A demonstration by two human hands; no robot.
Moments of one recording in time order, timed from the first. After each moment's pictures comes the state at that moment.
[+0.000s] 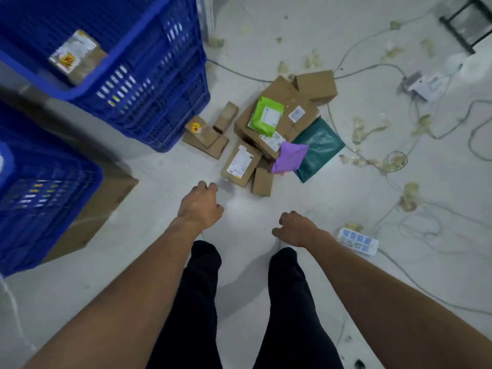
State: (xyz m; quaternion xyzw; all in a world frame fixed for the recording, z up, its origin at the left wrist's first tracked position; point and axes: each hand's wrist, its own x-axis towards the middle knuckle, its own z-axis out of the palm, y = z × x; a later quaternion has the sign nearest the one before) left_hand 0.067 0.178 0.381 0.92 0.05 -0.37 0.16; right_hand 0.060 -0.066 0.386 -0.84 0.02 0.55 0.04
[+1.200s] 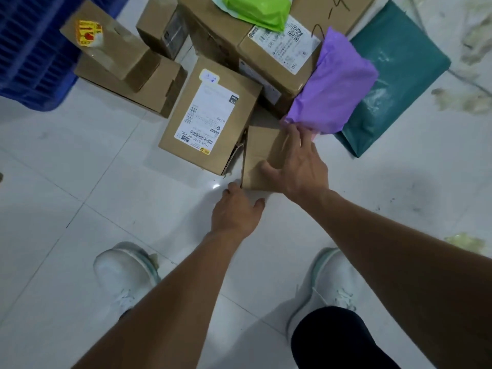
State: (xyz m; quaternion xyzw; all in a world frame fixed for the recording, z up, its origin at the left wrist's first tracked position) left_hand 0.062 0.004 -0.103 0.87 0.20 -0.37 0.28; right_hand 0.133 -0.129 -0.105 -0.96 0.05 0.21 0.17
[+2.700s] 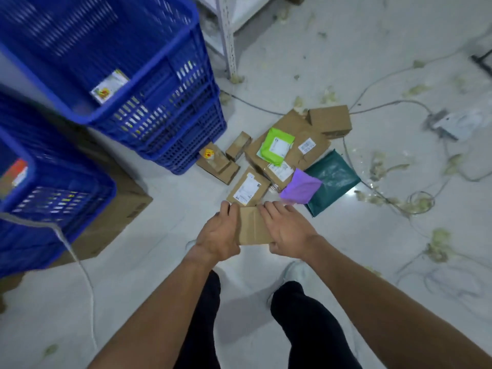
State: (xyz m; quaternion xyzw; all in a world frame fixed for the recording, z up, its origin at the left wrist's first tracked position) left_hand 0.071 0.080 0.365 0.94 0.02 -0.33 0.13; right_hand 0.119 -0.107 0.361 -0.88 -0.40 0.26 -0.03
